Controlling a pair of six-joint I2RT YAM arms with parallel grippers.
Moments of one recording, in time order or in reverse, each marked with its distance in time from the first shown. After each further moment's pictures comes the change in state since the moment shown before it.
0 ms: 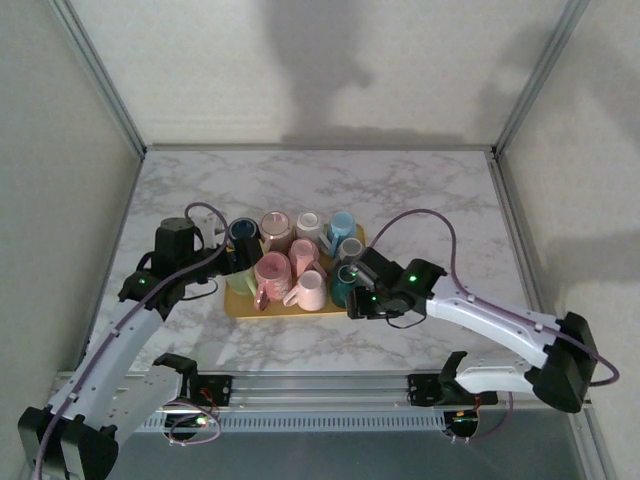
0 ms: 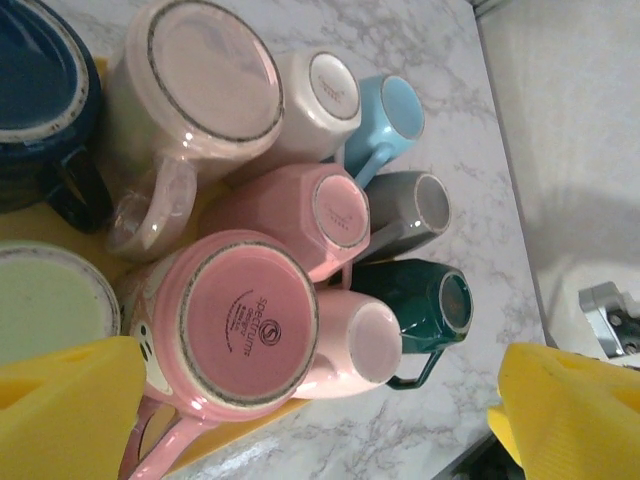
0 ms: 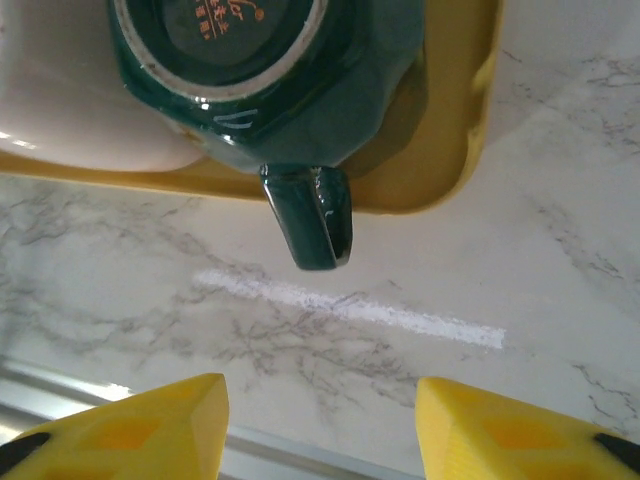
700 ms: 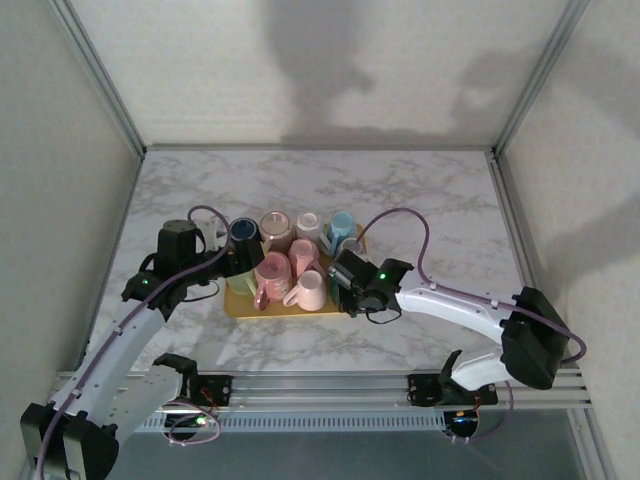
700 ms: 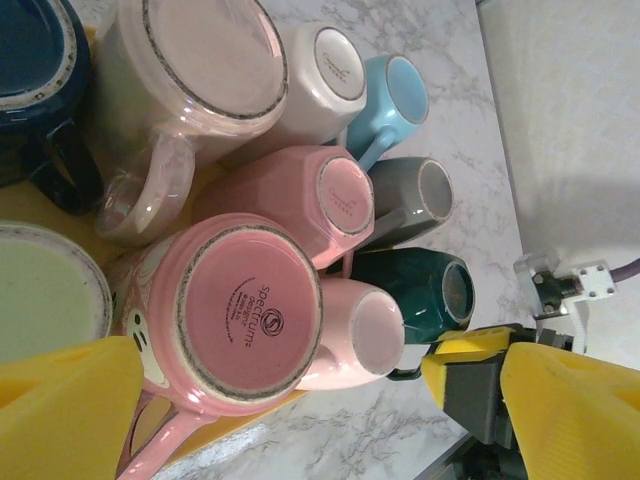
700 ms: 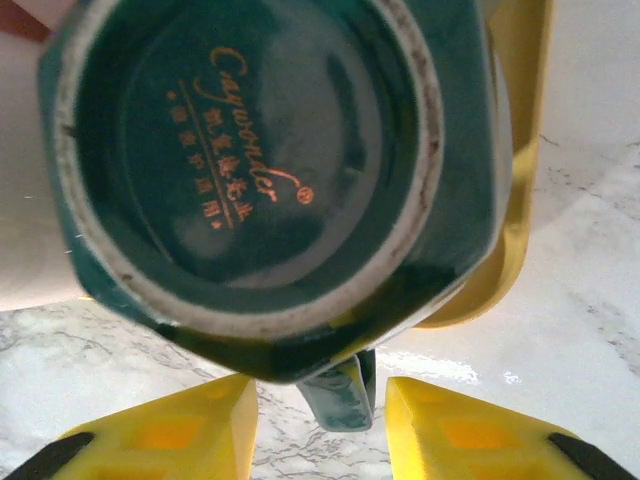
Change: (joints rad) left arm 0.005 0.008 -0.028 0.029 0.023 -0.016; right arm 0.019 0.179 -0.011 0.175 0.104 0.036
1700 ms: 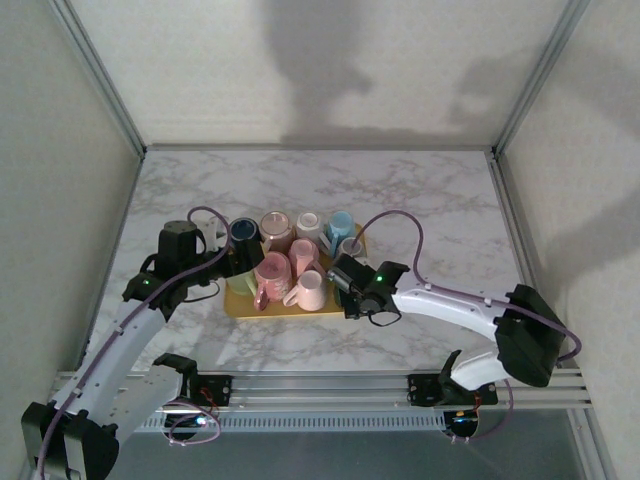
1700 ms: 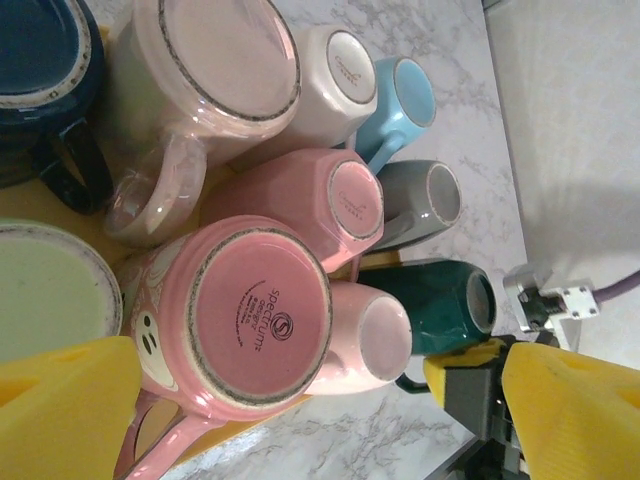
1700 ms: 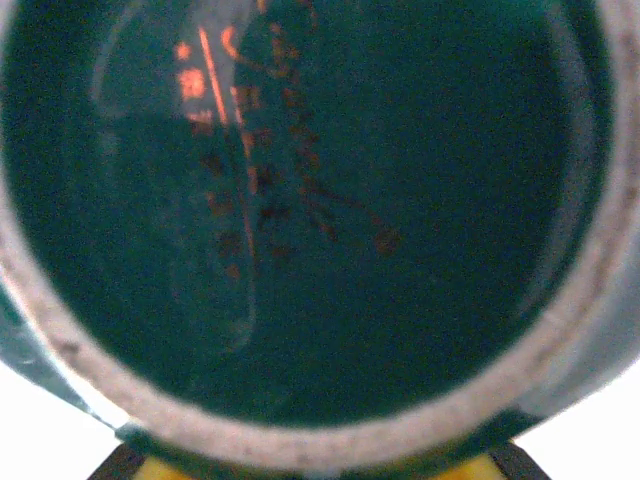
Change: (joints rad) left arm 0.002 0.003 -0.010 0.009 -0.012 -0.013; right arm 0.006 -0.004 -0.023 -0.012 0.017 -0.094
